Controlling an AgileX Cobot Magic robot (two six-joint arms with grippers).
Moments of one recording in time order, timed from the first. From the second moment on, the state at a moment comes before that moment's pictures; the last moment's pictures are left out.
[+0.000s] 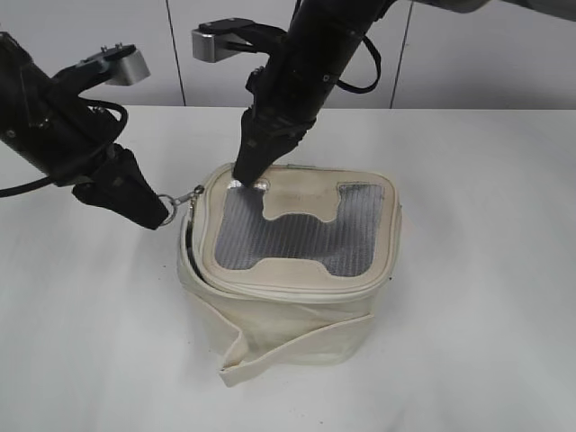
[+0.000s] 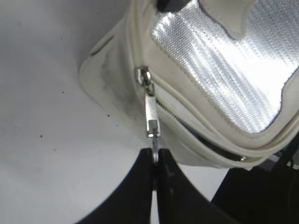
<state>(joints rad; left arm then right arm) -0.29 1.68 -1.15 -0.64 1.04 0.87 0.58 2.23 -1.99 0.50 1.23 -0.77</state>
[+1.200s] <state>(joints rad) -0.51 1.54 -1.03 -0.55 1.16 0.60 0.59 2.24 -2.02 0.47 1.23 -0.70</state>
